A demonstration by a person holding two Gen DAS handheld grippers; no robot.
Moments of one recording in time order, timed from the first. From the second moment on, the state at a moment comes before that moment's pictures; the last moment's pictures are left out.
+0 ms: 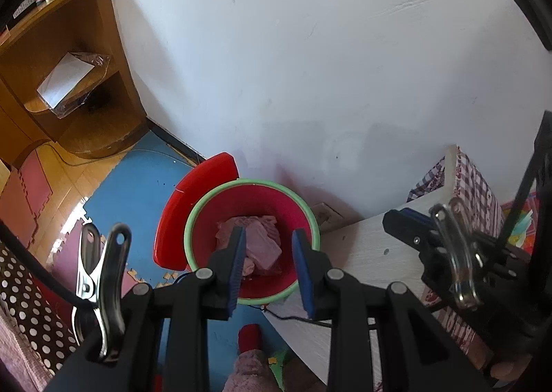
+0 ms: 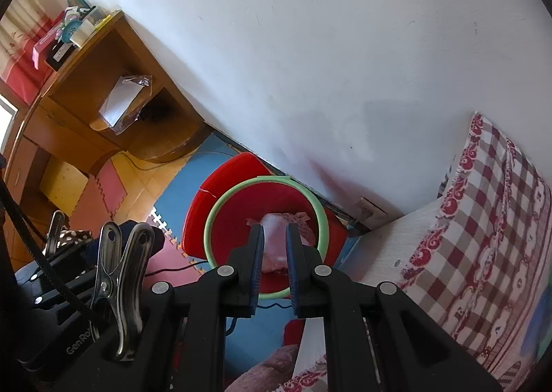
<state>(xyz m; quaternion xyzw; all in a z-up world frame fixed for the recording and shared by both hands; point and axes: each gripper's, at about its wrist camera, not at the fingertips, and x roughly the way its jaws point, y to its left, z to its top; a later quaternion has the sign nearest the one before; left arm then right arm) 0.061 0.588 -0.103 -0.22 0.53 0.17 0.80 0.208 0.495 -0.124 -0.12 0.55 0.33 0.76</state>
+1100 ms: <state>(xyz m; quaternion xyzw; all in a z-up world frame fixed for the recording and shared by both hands) 0.011 0.563 -0.053 -0.20 0.51 0.15 0.82 0.129 0.453 -0.076 -0.07 0.53 0.36 0.77</state>
